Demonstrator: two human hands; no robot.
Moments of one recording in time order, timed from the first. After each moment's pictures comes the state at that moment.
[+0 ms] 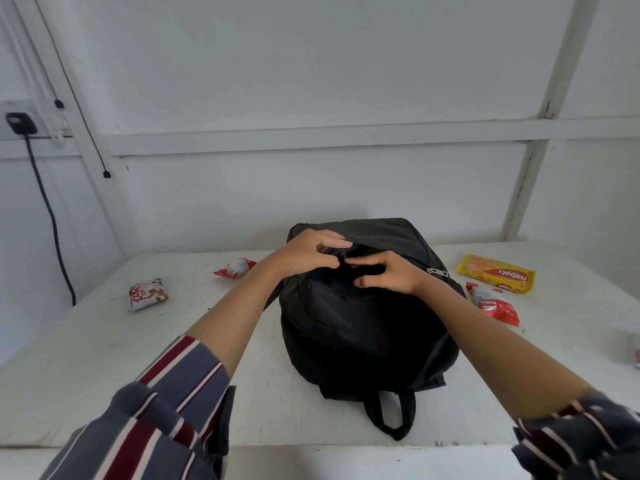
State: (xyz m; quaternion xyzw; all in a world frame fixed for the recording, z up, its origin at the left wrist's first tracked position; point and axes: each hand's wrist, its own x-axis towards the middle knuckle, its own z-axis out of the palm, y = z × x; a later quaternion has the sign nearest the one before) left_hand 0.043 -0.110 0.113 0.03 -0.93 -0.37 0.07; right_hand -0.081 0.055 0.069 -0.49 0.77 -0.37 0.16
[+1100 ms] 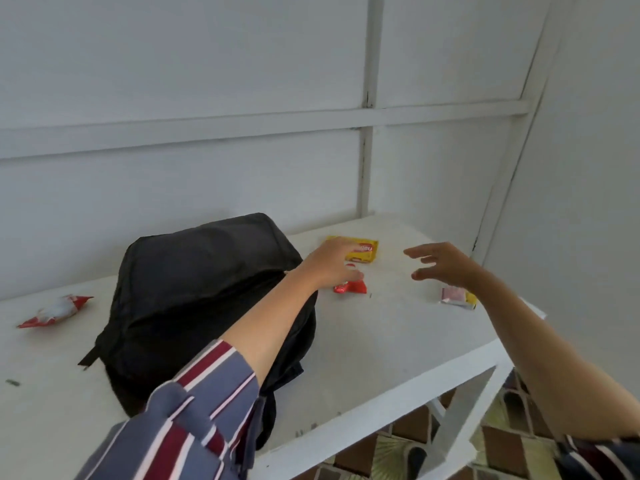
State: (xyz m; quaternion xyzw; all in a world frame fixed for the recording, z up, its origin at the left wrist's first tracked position) left_hand -0.098 0.113 0.074 -0.14 -0.95 -0.27 0.02; right_hand -0.150 0.352 0.061 -0.18 0.91 -0.37 0.05
